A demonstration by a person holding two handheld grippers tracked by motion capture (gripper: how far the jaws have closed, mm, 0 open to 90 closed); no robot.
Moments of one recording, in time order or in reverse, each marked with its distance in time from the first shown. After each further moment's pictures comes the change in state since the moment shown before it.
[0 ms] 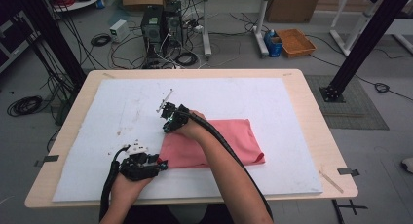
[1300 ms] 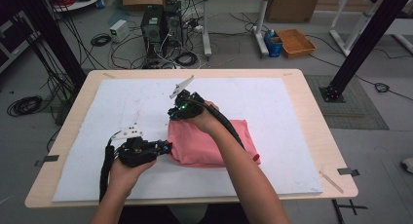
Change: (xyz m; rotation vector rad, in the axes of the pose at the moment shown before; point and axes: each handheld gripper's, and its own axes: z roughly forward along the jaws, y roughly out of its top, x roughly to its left) left arm -0.006 0.056 -0.023 -0.207 -0.305 0.035; right arm -0.001 -0.012 -0.080 -0.238 -0.049 -0.006
